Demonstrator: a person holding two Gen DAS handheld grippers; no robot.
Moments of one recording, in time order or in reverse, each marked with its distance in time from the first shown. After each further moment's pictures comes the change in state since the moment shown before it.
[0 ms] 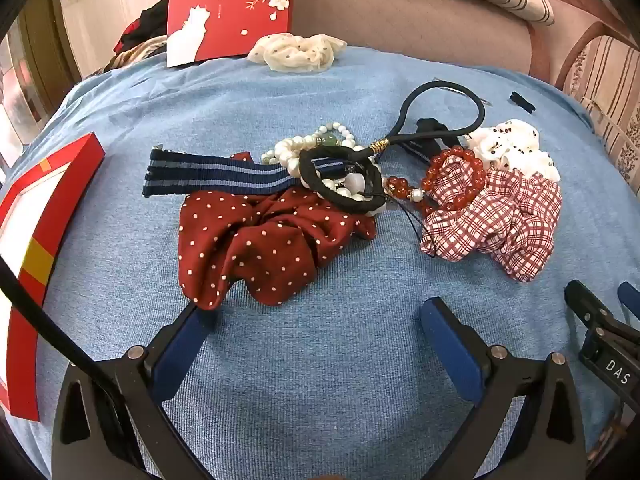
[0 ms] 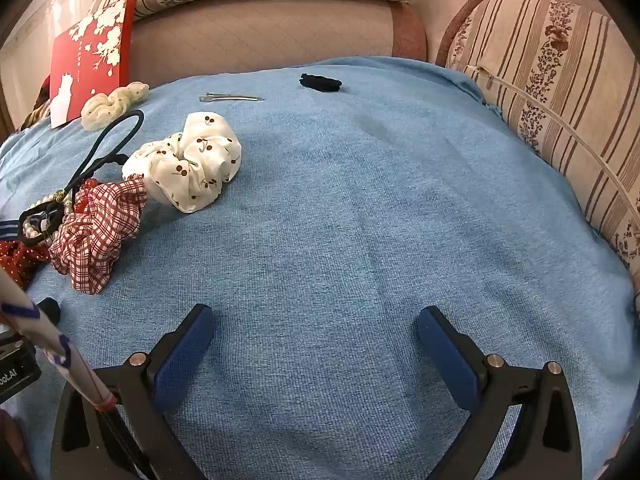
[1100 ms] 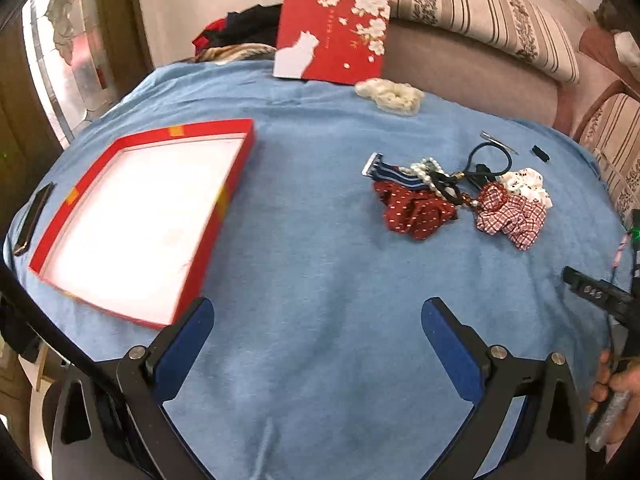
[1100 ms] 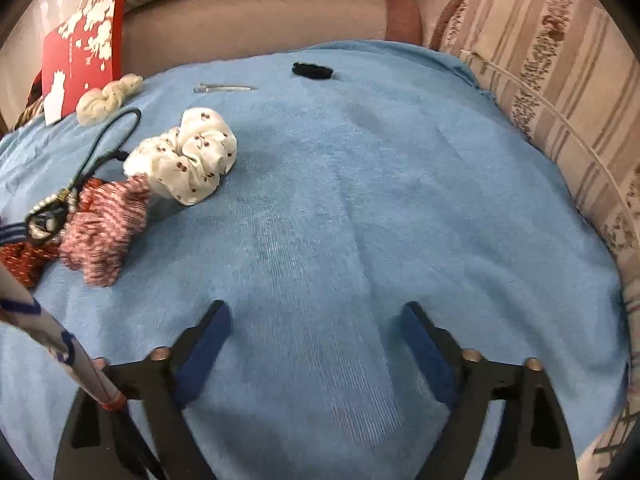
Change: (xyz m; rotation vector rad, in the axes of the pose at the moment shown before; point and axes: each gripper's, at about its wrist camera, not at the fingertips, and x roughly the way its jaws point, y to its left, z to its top) left arm -0.132 0.106 -0.056 -0.123 -0.073 0.092; right arm -0.024 -0.004 0.008 0.030 0.094 -0.012
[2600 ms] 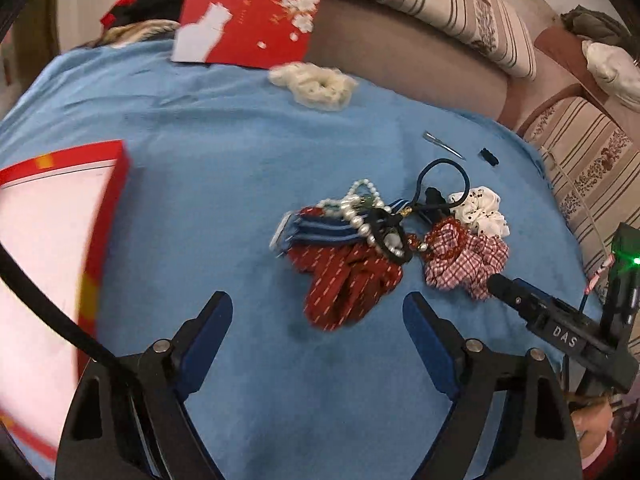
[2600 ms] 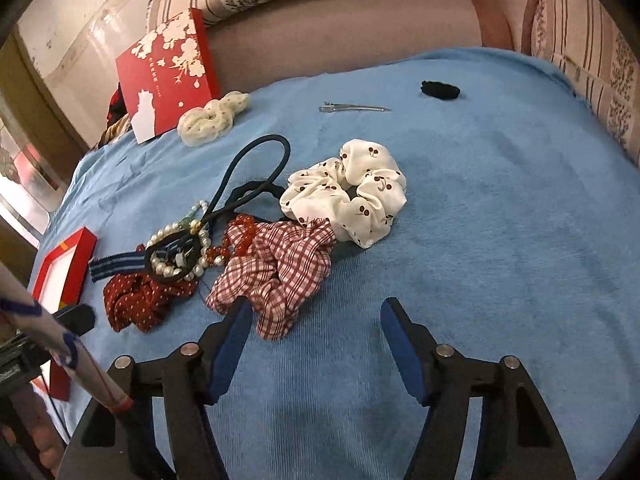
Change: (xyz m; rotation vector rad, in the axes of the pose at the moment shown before) left arm 0.096 -0.041 0.084 0.052 0.147 -0.343; right arm -0.002 0.055 0.025 0.000 -0.007 0.375
